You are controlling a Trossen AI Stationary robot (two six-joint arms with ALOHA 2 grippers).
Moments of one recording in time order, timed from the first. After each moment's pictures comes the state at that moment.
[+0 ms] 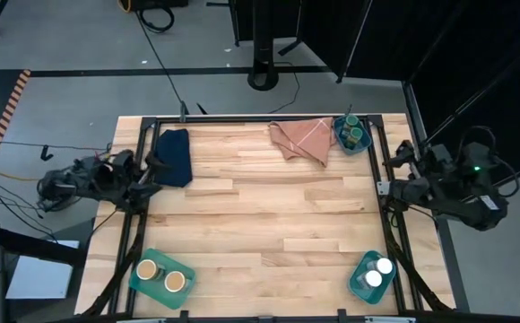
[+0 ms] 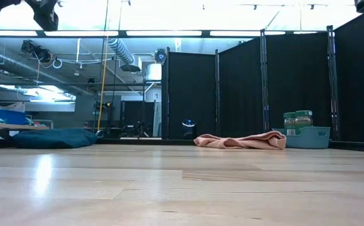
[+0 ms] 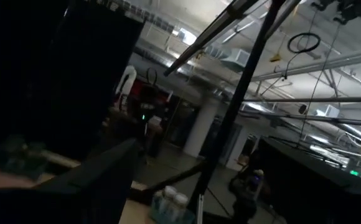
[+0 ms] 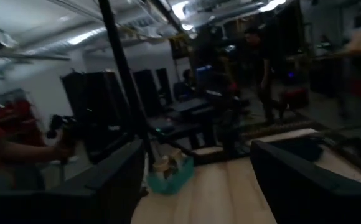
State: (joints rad) left arm -0.16 0.01 0.31 0.11 -0.08 -0.40; right arm -0.33 0.01 0.70 -0.52 -0.43 0.32
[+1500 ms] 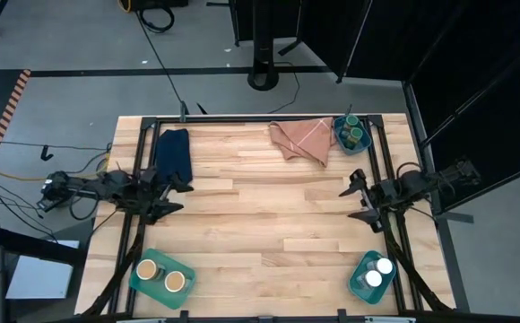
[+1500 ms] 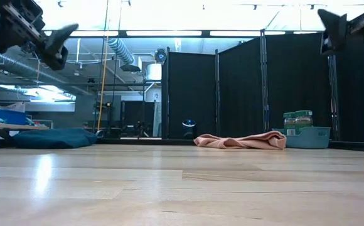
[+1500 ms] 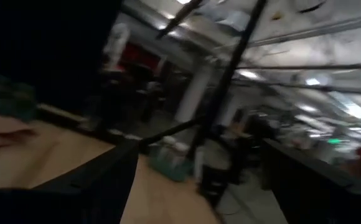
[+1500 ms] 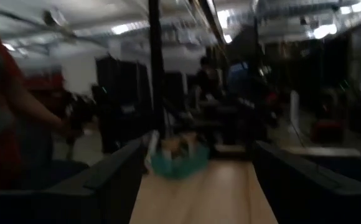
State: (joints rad) left arm -0.16 0.00 0.01 0.28 0.02 -0.45; right arm 0.31 0.05 0.01 0.30 0.02 0.05
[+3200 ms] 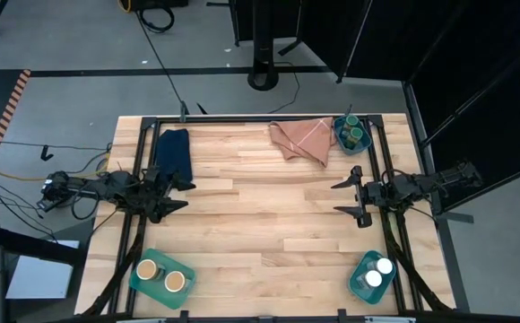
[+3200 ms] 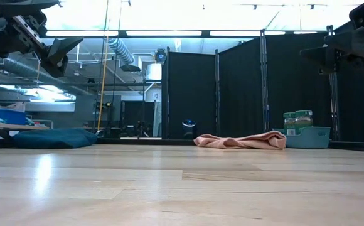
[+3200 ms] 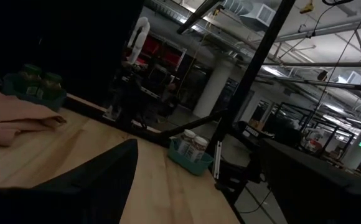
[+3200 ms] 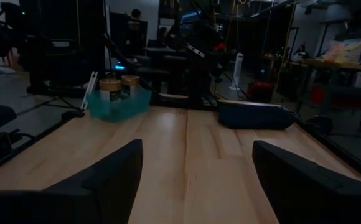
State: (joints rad) left arm -0.16 0.00 0.01 0.21 -0.06 -0.45; right arm 0.27 0.05 0.01 0.06 0.22 -0.07
